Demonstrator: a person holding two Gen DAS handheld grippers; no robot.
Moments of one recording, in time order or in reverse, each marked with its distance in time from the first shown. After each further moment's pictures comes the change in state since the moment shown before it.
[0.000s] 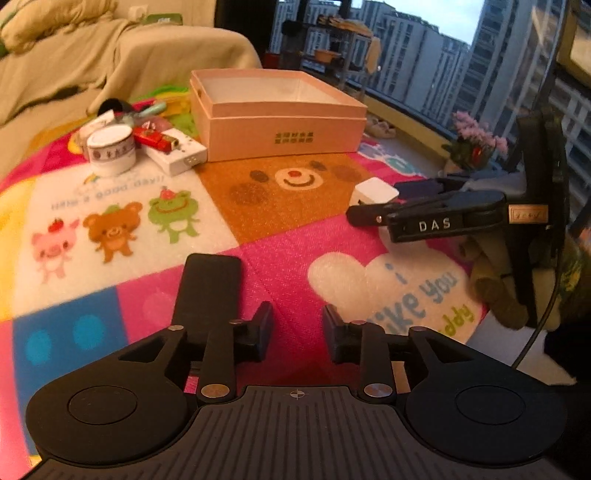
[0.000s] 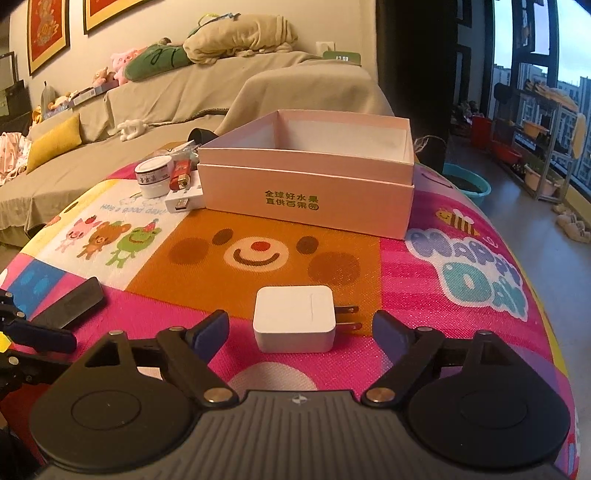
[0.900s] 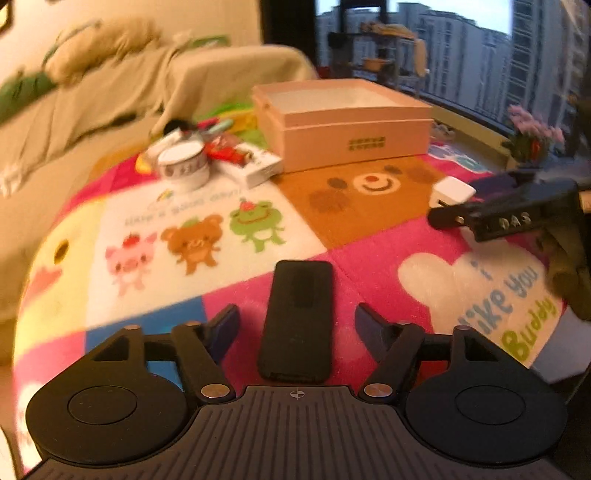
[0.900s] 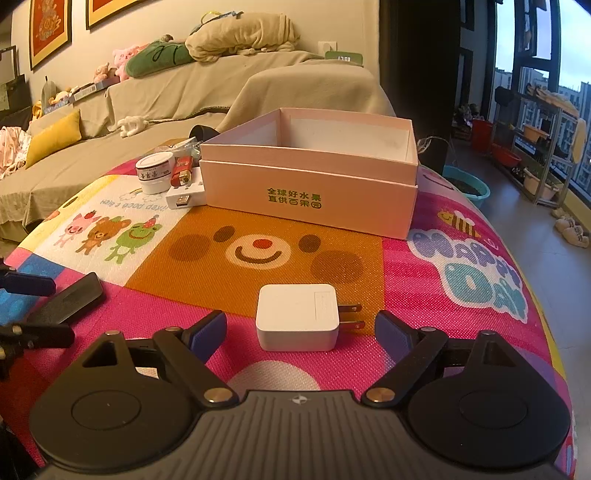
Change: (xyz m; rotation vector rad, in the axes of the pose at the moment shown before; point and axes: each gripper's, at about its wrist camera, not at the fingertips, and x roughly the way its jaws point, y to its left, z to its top) left arm 0.000 0.005 -0.006 0.083 -0.051 0.250; right arm 0.003 0.003 -0.001 -0.016 0.003 -0.008
